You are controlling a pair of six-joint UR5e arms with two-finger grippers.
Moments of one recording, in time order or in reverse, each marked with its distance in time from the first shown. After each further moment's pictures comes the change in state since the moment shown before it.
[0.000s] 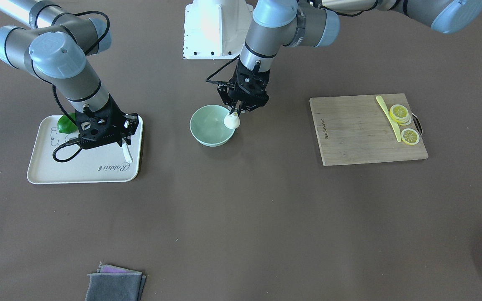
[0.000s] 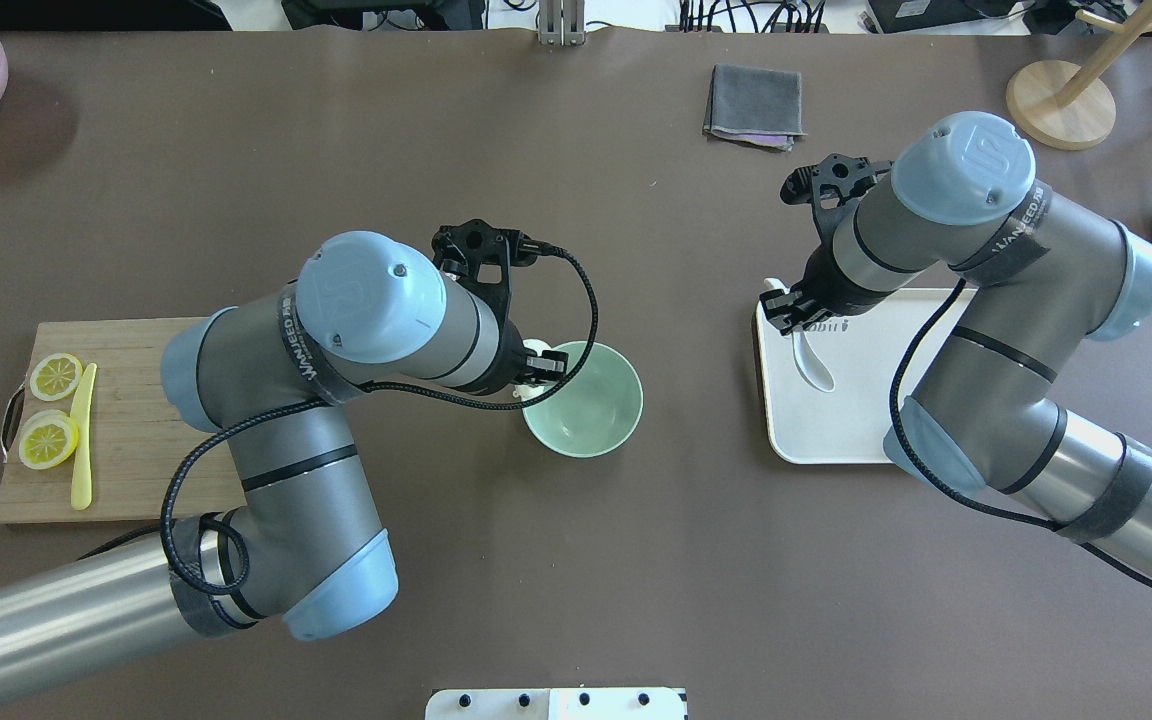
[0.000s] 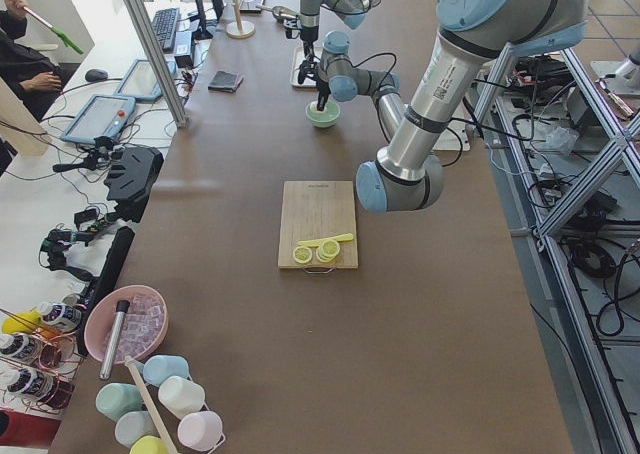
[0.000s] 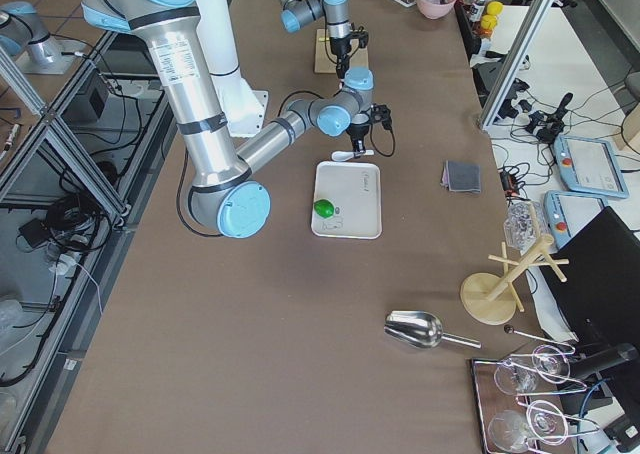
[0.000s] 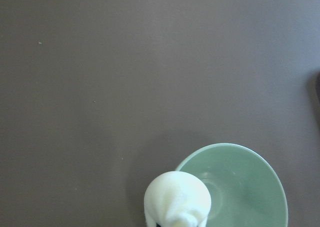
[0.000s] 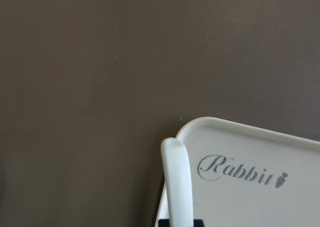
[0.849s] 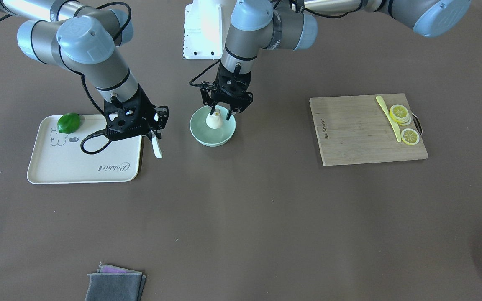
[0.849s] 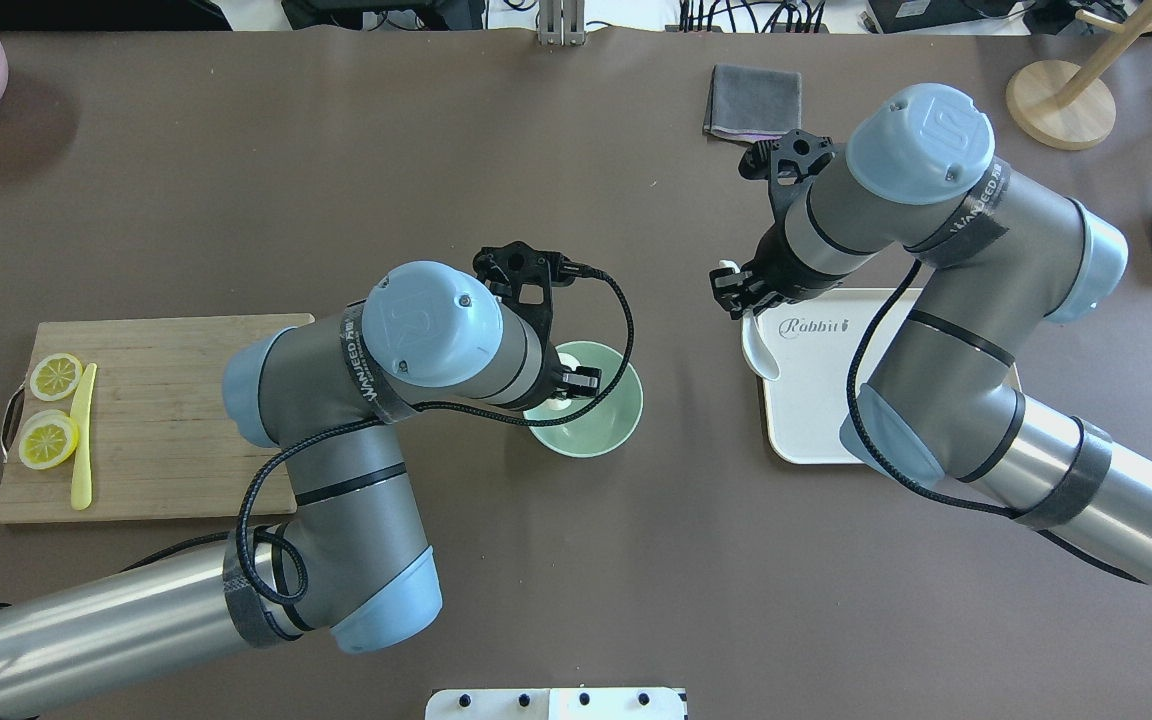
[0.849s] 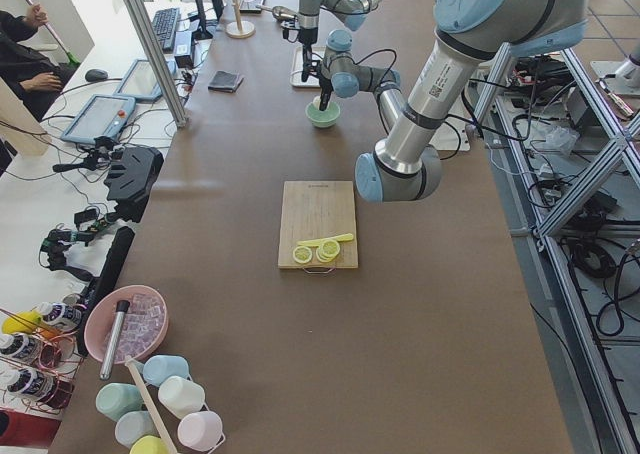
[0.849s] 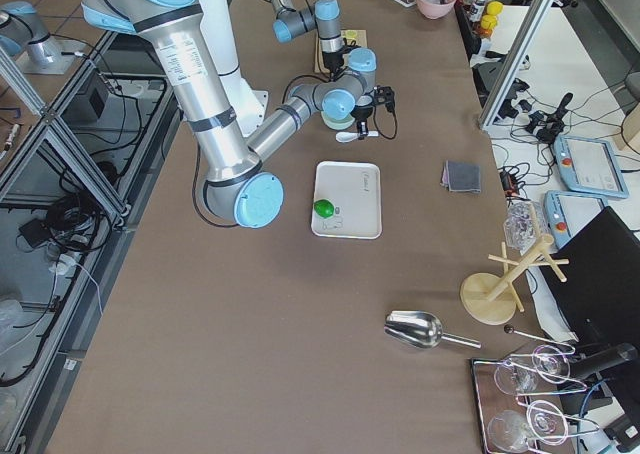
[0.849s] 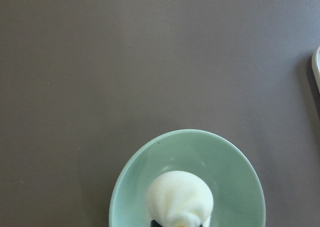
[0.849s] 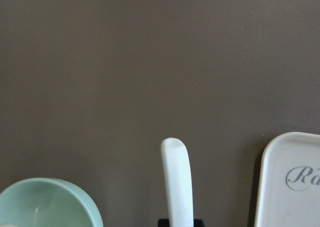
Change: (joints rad) left arm 0.026 -0.061 0.065 -0.010 0.032 -0.062; right arm -0.041 0.122 -0.011 -0.007 -0.001 0.151
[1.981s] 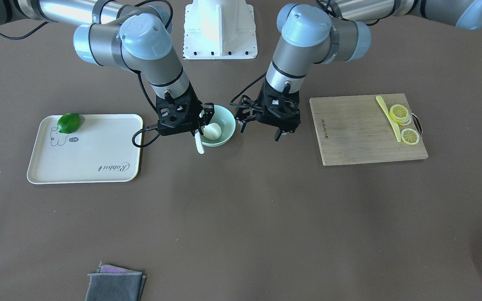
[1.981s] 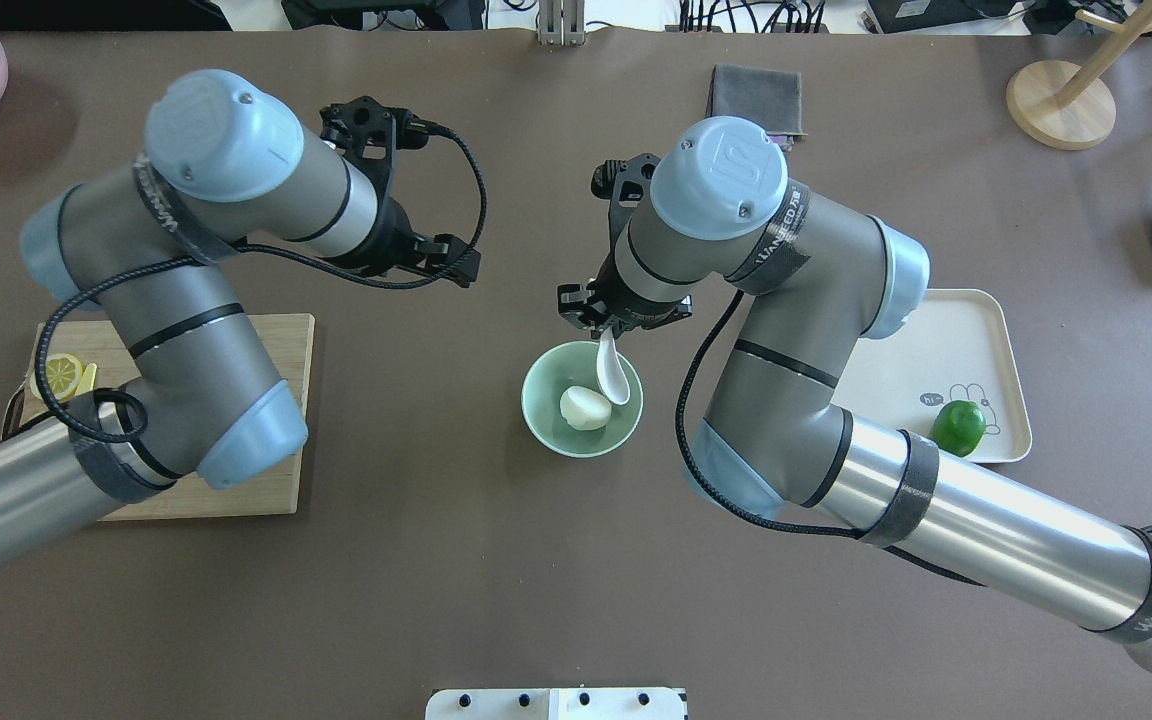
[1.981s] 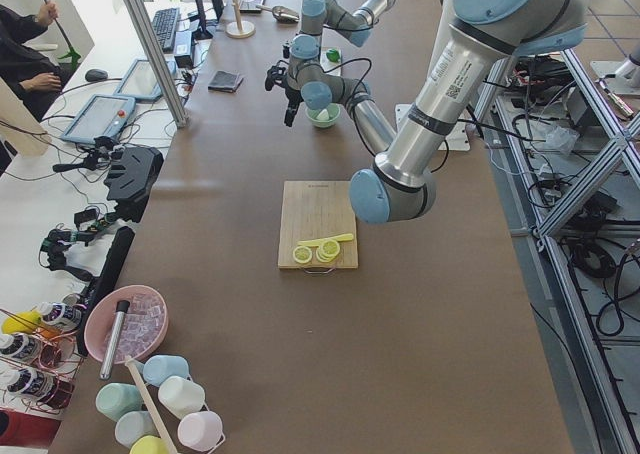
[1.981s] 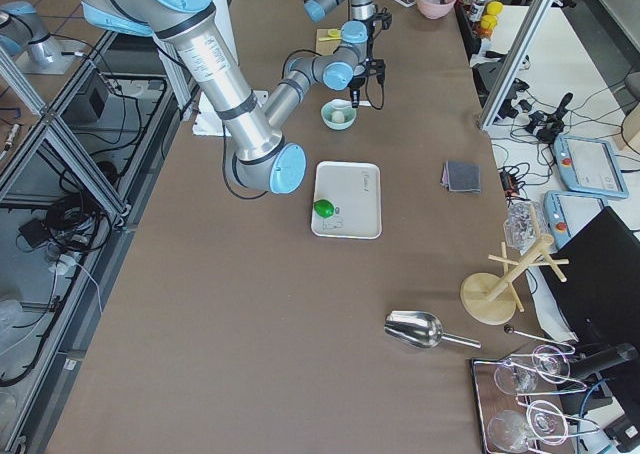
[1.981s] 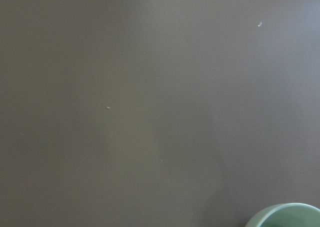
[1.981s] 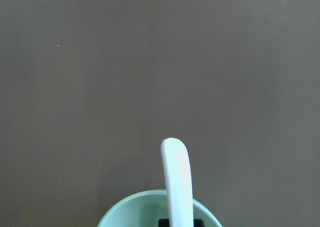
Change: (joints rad) left arm -0.285 0.165 -0.085 -0.001 -0.223 0.264; right arm -0.112 0.187 -0.146 0.012 -0.083 0.172
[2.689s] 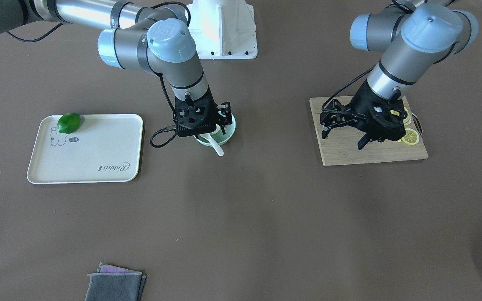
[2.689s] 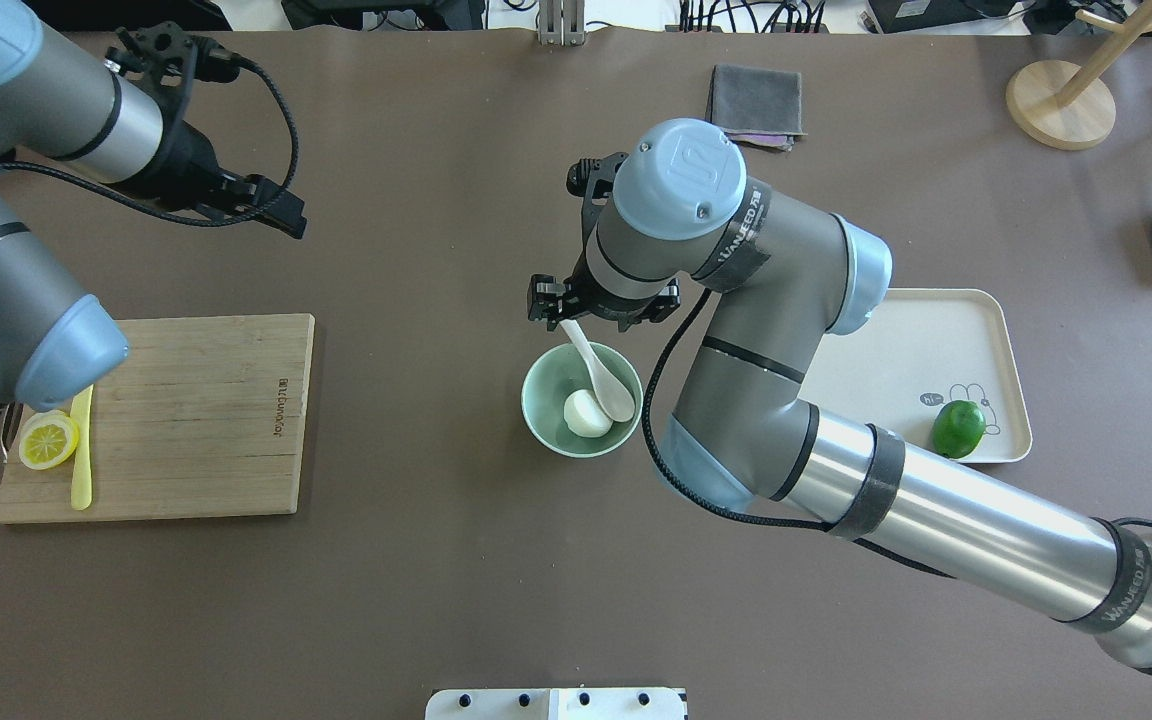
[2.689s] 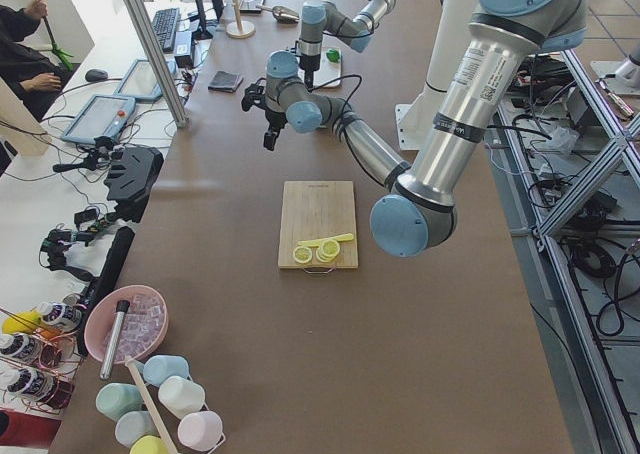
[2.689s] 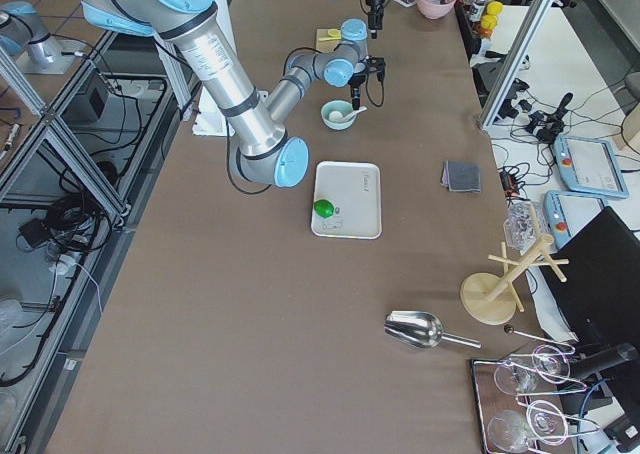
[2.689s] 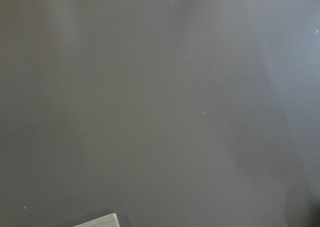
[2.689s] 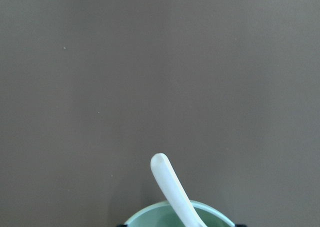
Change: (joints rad) left arm -0.216 0.181 -0.069 0.000 -0.163 0.245; right arm 0.019 0.047 -0.040 -0.006 0.001 -0.007
